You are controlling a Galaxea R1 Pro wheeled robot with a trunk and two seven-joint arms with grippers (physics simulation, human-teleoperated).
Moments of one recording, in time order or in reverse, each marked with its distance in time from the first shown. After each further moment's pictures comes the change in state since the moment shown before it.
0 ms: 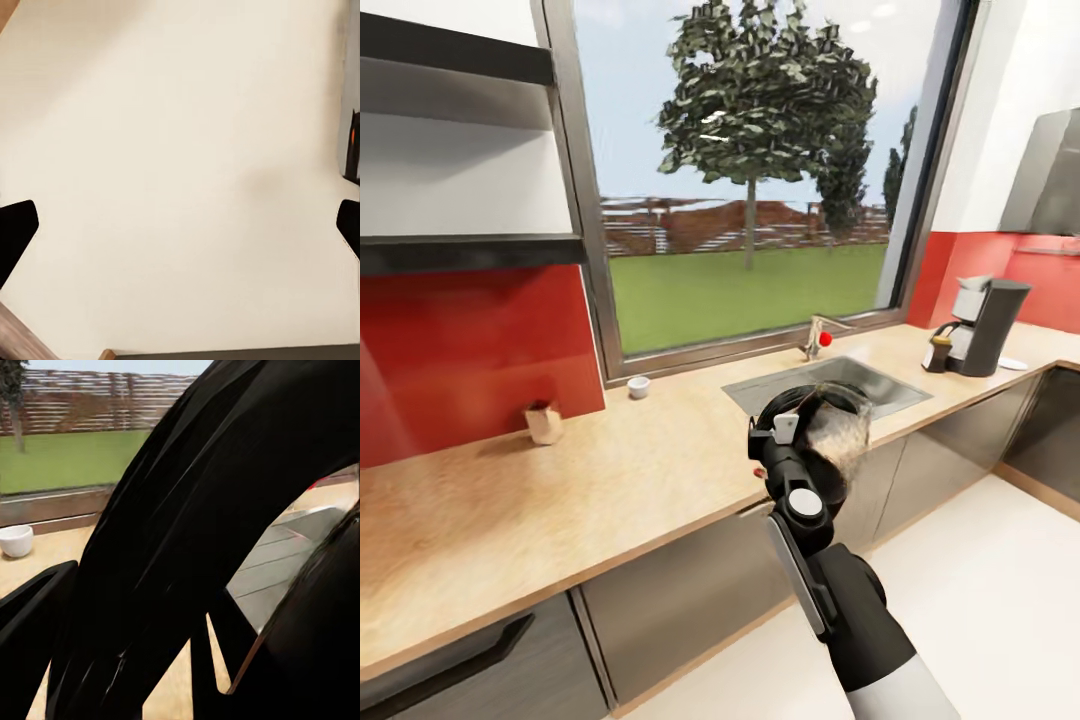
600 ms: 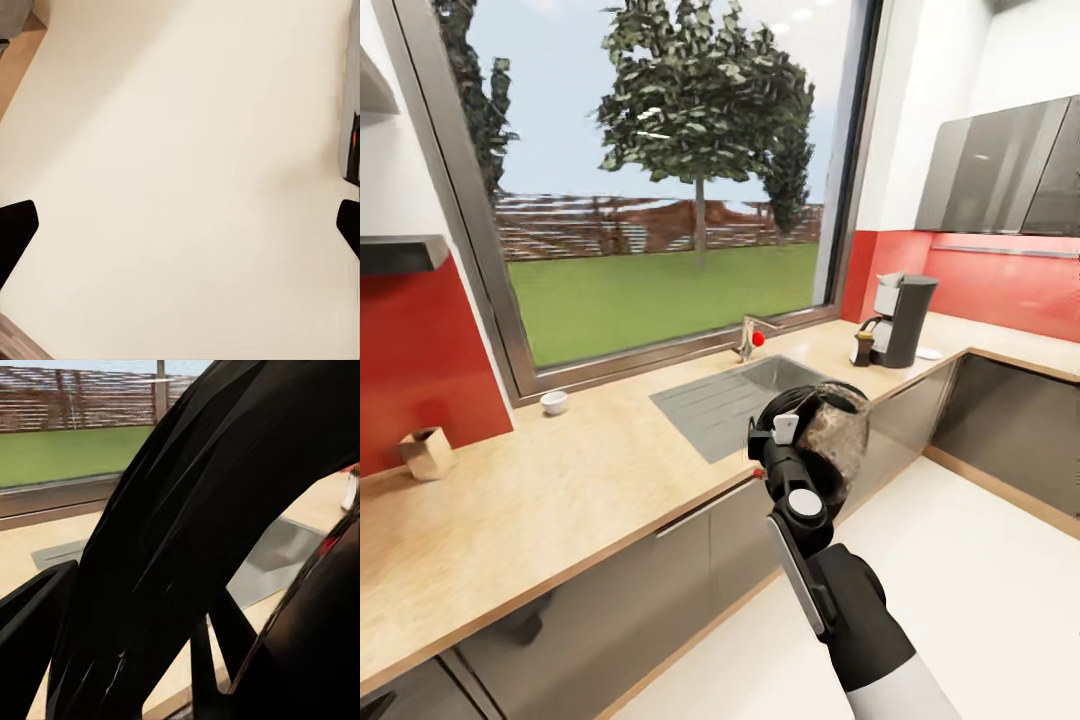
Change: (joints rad) left arm -0.003 0.002 0.000 -0.001 0.003 0.000 0.000; right arm 0.000 0.000 -0.001 0.005 0.001 0.000 0.000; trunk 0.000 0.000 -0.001
